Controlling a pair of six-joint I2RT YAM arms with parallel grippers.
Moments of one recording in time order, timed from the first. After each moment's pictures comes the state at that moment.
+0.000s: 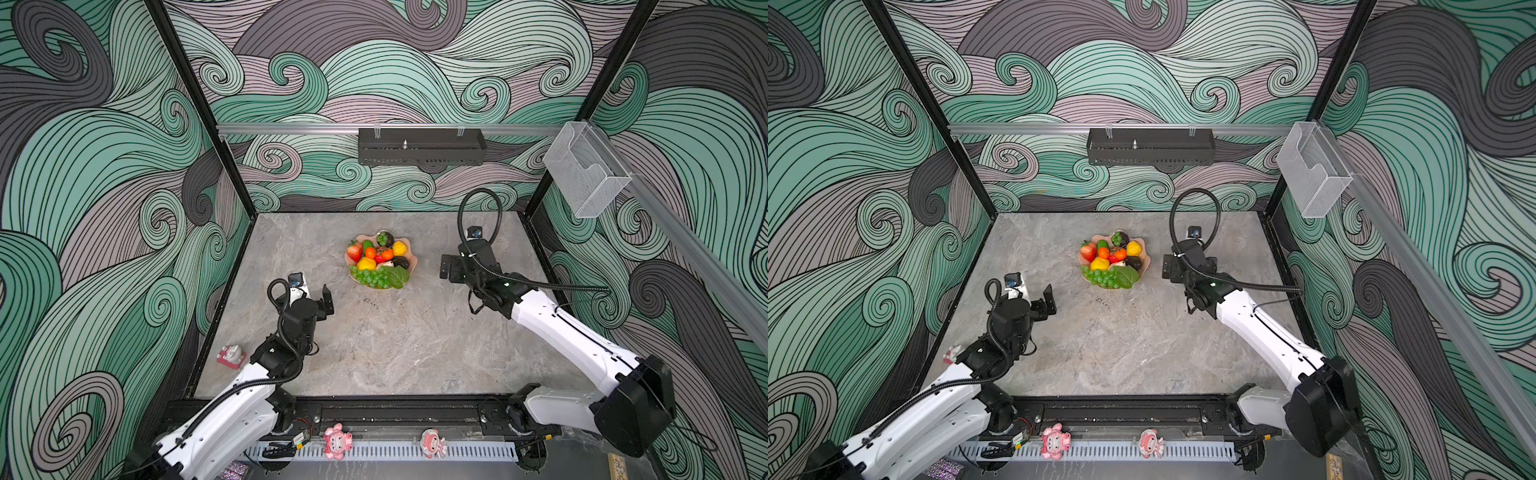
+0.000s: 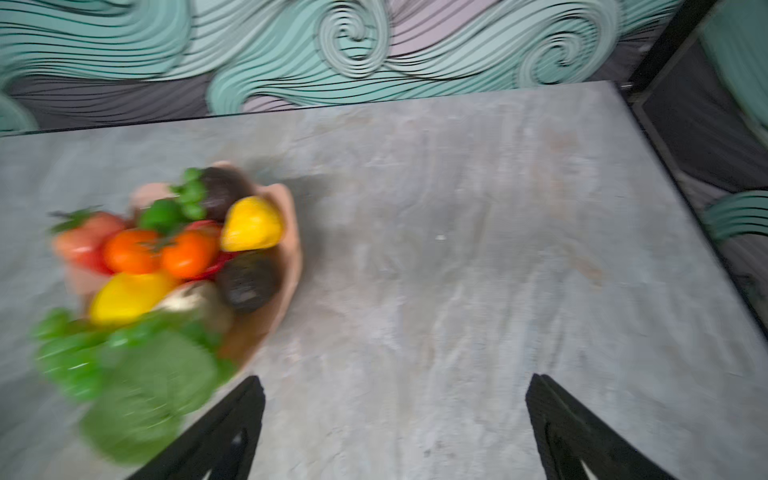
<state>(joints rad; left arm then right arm) -0.52 0.82 0.41 -0.03 -0.67 -0.25 0.51 1.26 0.98 -0.43 0.49 0.34</state>
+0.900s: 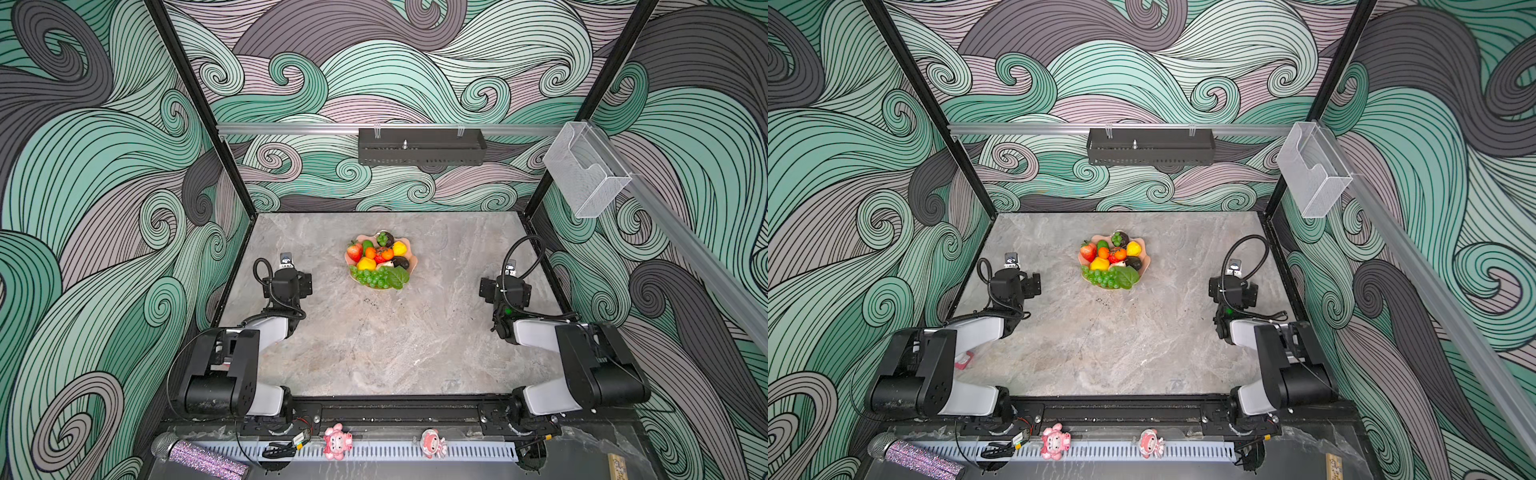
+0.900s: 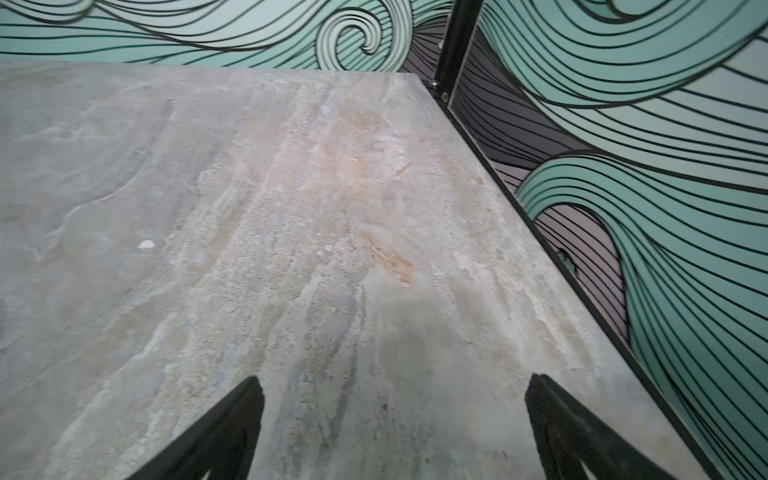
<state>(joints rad) -0.02 1.44 0.43 0.55 -0.33 0.01 0.12 1.49 0.40 0.62 0.43 0.01</state>
